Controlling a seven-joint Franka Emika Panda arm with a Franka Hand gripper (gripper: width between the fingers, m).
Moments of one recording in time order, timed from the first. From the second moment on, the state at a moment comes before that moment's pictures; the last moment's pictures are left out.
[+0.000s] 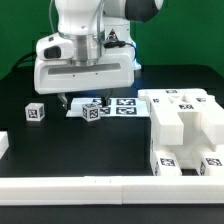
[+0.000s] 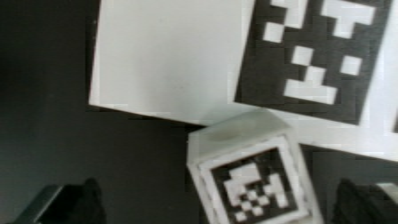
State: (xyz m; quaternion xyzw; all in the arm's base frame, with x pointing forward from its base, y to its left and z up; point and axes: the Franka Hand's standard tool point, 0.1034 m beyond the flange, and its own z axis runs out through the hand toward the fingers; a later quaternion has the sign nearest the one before) arm 0.384 -0.077 0.018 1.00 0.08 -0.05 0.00
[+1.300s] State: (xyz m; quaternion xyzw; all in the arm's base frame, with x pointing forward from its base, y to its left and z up) arm 0.395 -0.107 0.013 1.00 -0.05 -0.05 0.01
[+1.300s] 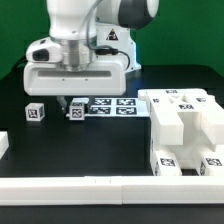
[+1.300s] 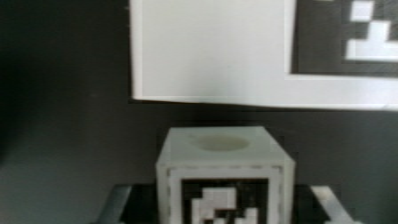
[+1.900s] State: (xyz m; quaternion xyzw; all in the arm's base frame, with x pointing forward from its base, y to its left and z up) arm 0.394 -0.122 0.013 0.99 -0.10 -0.05 0.00
